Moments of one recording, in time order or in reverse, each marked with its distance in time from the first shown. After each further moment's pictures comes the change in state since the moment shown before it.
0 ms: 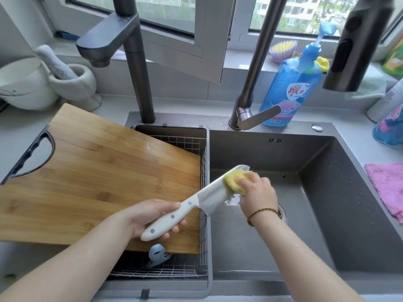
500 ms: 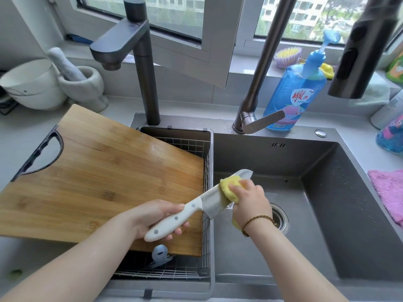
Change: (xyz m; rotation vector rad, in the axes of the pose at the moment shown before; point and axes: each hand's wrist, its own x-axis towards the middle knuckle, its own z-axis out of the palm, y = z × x) left_hand -0.002 -0.001 -0.002 0.031 0.001 0.012; right_hand -0.010 -0.025 -0.019 0.092 -0.247 0.001
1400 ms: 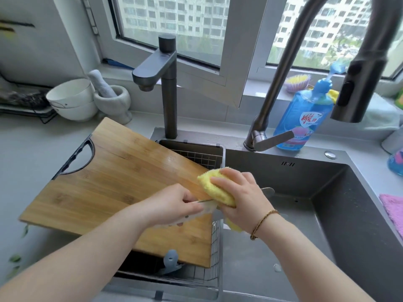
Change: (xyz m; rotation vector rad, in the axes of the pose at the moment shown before) left_hand -0.056 0.033 0.021 0.927 0.304 0.351; right_hand -0.007 -0.049 -0.052 0.039 0.143 -0.489
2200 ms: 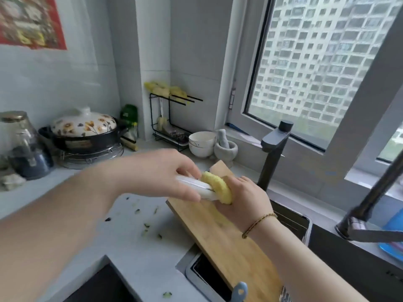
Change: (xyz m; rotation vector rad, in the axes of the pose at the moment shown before) left_hand -0.247 -0.009 -0.085 0.241 0.620 -0.132; right_hand 0.029 -0.186 -0.052 0.057 0.081 -0.478
